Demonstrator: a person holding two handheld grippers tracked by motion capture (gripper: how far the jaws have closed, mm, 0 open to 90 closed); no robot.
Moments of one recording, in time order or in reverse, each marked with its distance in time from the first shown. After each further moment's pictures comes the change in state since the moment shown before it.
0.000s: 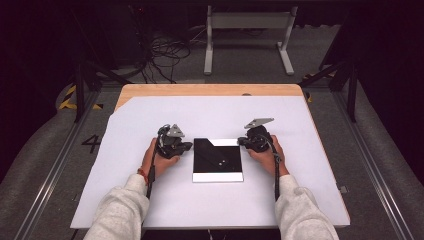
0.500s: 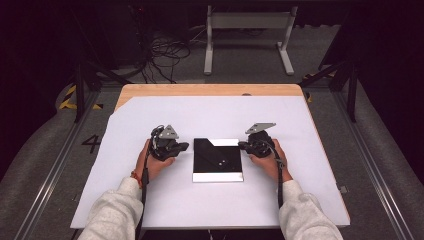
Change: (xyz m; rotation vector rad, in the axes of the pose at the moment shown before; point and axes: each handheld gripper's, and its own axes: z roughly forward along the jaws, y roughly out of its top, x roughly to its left) left arm -0.010 -0.004 -0.020 -0.022 -0.007 0.036; right arm 0.012 -0.008 -0.014 -0.014 0.023 -0.047
